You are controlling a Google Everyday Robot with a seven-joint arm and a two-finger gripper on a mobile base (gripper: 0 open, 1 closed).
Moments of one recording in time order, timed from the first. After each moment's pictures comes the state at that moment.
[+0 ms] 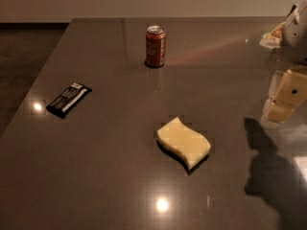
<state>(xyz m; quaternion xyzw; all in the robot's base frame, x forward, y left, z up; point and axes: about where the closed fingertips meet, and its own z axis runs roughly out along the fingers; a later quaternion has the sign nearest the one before) 0.438 -0.215 0.981 -0.60 0.78 -0.04 0.17</state>
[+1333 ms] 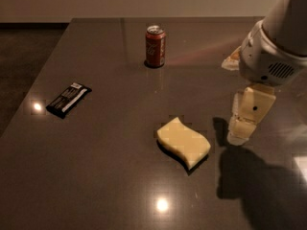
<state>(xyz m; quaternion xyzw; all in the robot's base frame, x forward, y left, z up) 0.430 -0.155 0.942 -0.64 0.75 0.04 0.14</state>
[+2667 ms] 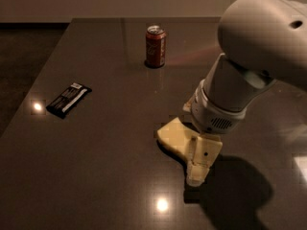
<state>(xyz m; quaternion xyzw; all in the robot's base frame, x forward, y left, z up) 0.399 -0.085 0.850 -0.67 0.73 0.08 0.11</state>
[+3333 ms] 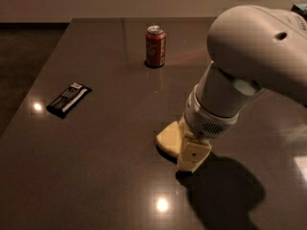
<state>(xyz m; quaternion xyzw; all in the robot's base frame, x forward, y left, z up) 0.400 -0.076 0.840 -0.66 0.74 0.07 0.11</state>
